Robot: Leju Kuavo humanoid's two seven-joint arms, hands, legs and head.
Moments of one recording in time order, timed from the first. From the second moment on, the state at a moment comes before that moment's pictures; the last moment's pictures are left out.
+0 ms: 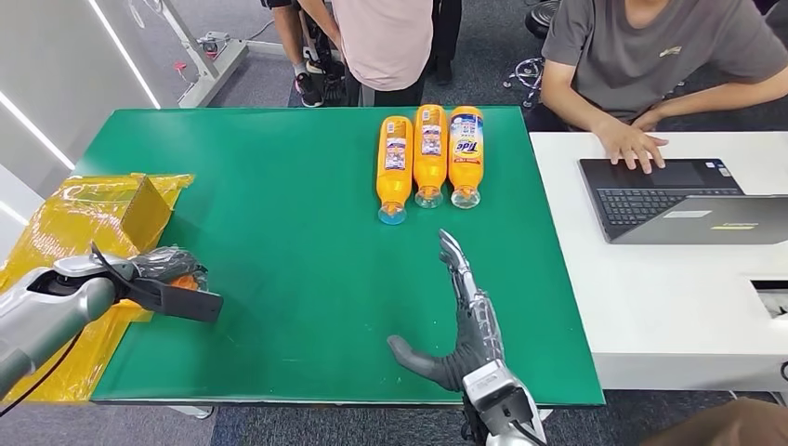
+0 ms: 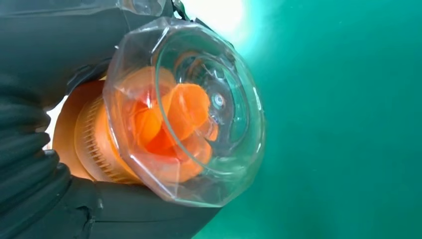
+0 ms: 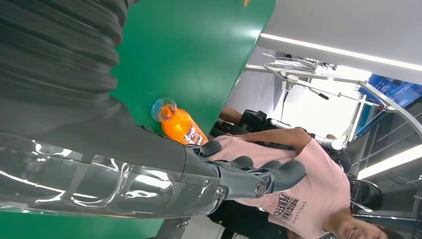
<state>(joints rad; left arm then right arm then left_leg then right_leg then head) -0.90 0.59 -1.16 -0.74 -0.60 -0.23 -0.55 -0.04 0.03 0.63 -1.65 0.18 -0.32 -0.51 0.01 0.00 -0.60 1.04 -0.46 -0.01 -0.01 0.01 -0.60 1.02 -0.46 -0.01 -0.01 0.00</state>
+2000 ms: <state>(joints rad) -0.59 0.58 -0.73 -0.90 -0.78 0.10 -0.46 -0.06 0.04 0.60 -1.66 0.22 -0.28 -0.49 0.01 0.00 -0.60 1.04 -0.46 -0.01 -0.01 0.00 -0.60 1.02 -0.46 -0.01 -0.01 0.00</state>
